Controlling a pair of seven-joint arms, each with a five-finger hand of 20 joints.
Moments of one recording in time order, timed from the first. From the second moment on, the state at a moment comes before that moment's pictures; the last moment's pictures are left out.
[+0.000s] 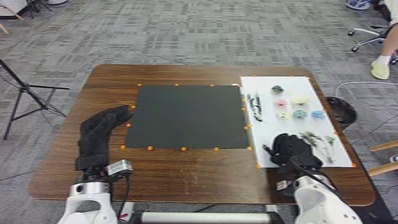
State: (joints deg) left arm 121.3 -80.0 -92.6 -117.3 73.7 8.0 21.3; right arm -117.2 -57.0 77.3 -122.3 -141.4 2.3 30.8
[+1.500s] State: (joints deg) left arm 122.4 -79.7 -93.2 -118.6 73.5 8.1 21.2; right arm -116.8 -50.6 82.8 -129.2 -134.1 -9.3 31.0
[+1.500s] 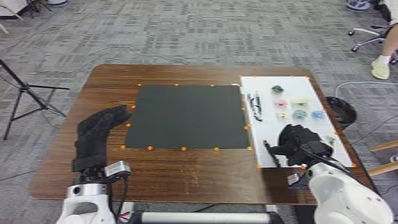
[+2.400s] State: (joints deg) left arm 122.5 -79.7 -93.2 -118.7 73.5 8.1 21.2; right arm -114.9 -52.1 78.5 -124.8 -136.4 -9.3 33.3
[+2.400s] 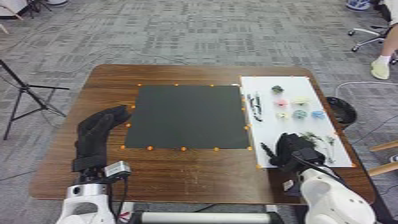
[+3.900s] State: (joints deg) left arm 120.9 -71.3 -96.7 -113.3 68.2 13.6 21.3; right arm -99.1 -52.9 67.6 -126.0 -113.6 -5.1 33.1
